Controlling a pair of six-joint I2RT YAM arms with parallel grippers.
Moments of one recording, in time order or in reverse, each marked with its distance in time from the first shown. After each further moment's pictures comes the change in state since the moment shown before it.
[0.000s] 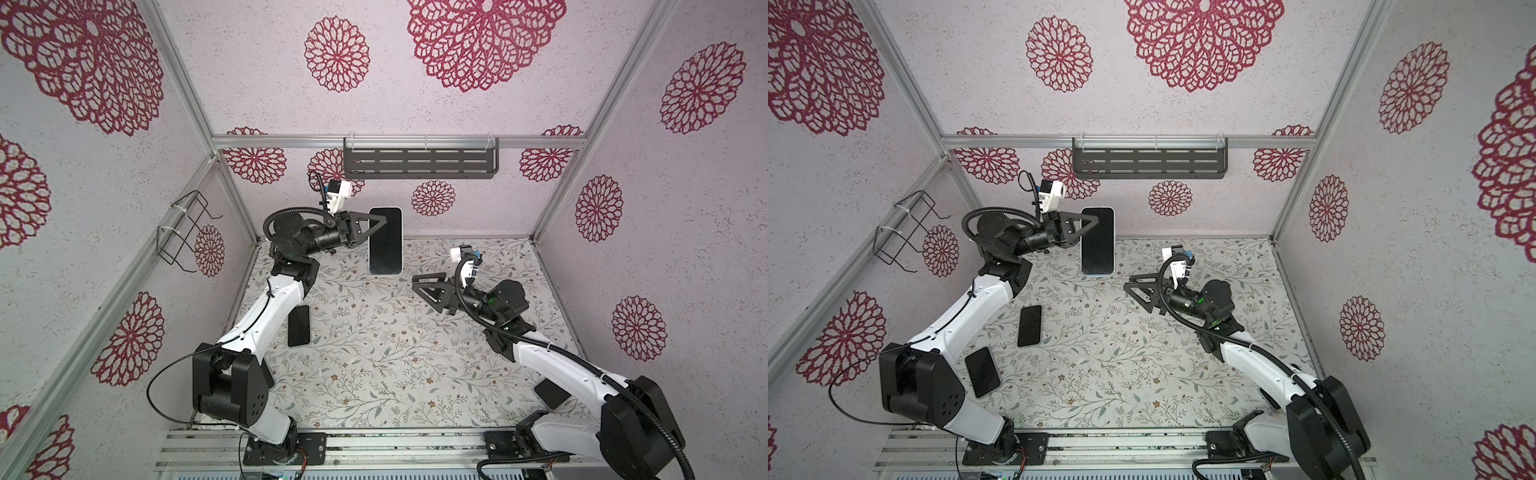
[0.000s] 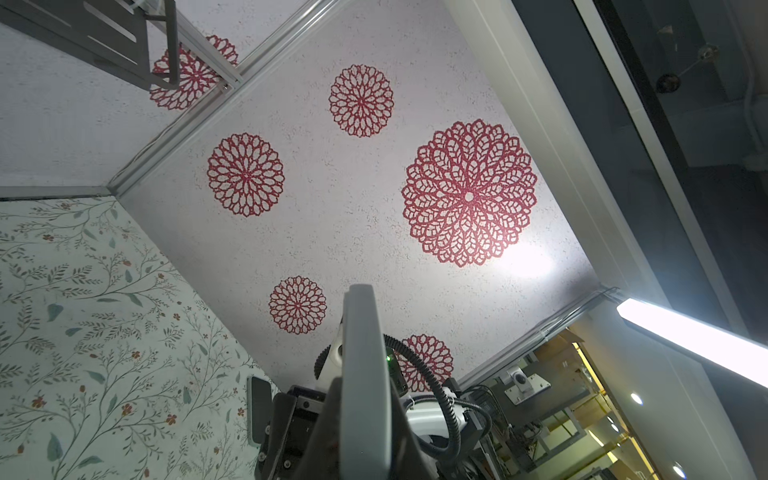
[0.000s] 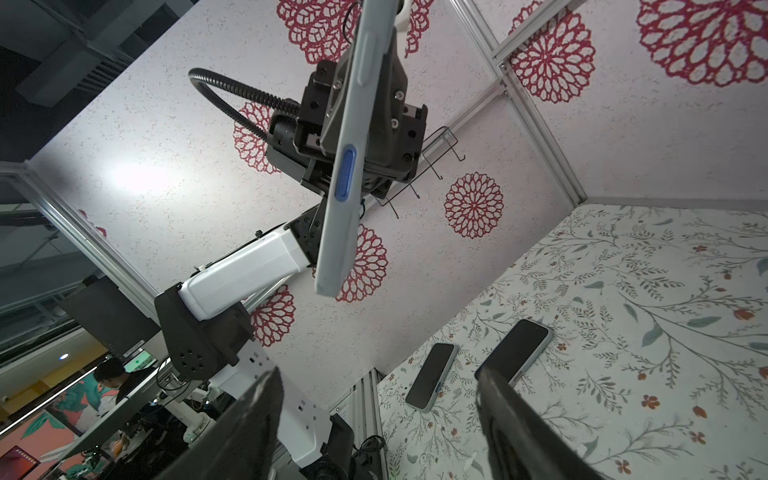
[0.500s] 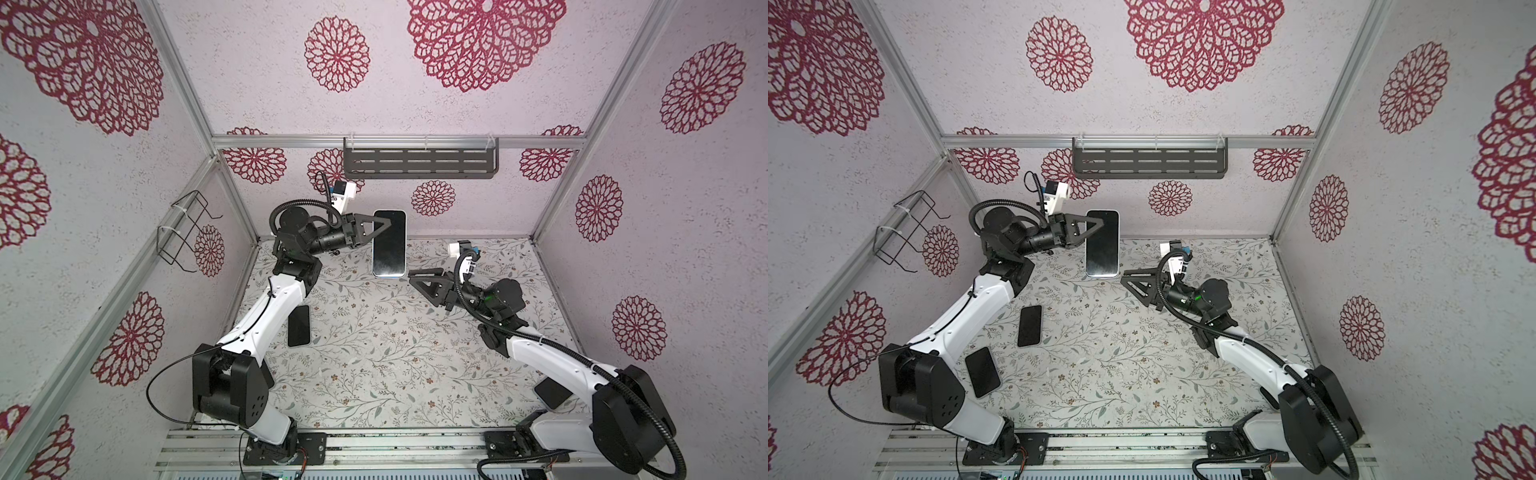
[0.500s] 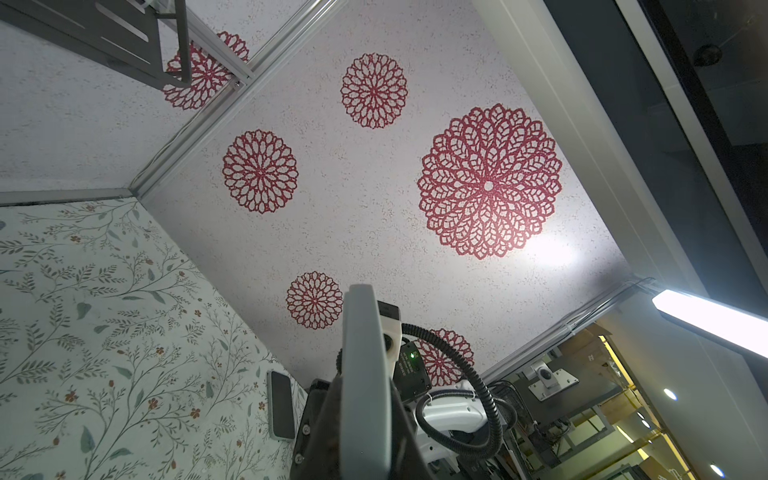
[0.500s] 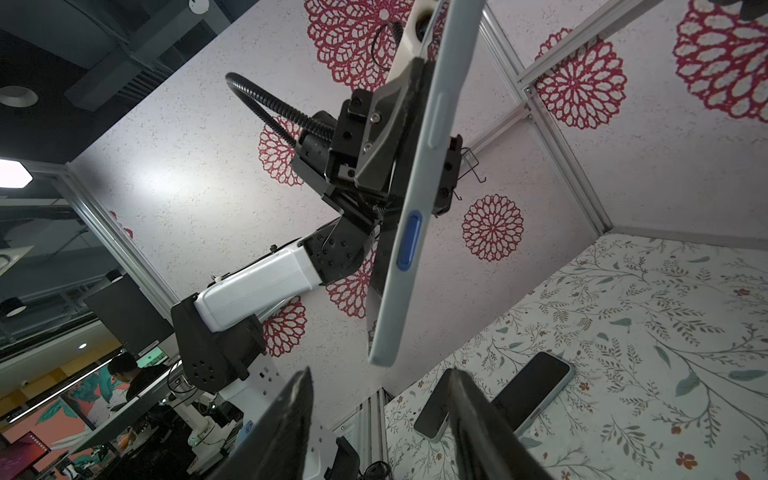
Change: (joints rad) left arm -0.017 -0.002 0.016 -0.138 -0.029 0.134; right arm 0.011 0.073 0.040 0.145 0.011 0.047
